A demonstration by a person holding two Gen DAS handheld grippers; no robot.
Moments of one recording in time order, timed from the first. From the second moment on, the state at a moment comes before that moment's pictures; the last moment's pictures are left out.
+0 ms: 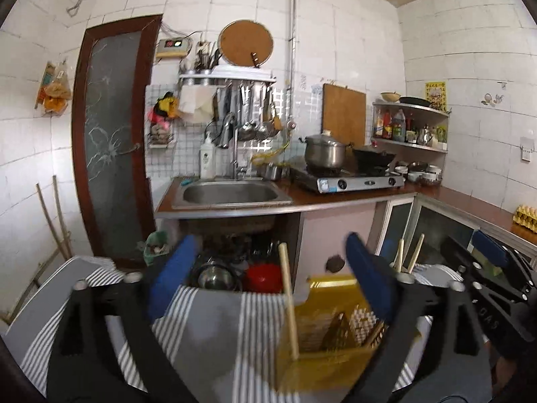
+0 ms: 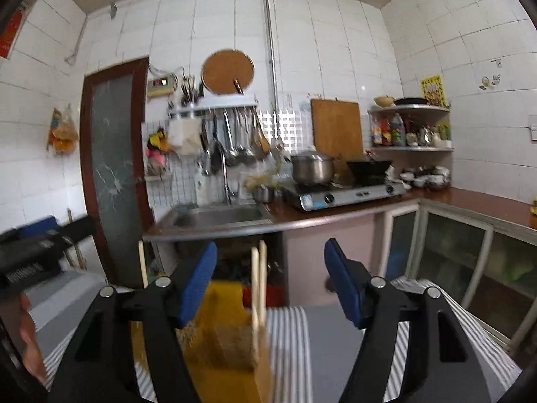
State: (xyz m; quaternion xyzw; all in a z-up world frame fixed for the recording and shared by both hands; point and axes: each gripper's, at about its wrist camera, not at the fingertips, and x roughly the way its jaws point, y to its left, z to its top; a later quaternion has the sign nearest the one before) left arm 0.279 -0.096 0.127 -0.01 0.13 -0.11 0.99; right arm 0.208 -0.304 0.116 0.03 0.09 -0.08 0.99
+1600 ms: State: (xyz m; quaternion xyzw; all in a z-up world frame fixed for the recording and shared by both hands) left arm 0.217 -0.107 -0.063 0.08 0.44 -0.15 0.88; right arm 0.155 -0.284 -0.047 0.07 0.41 -0.09 0.90
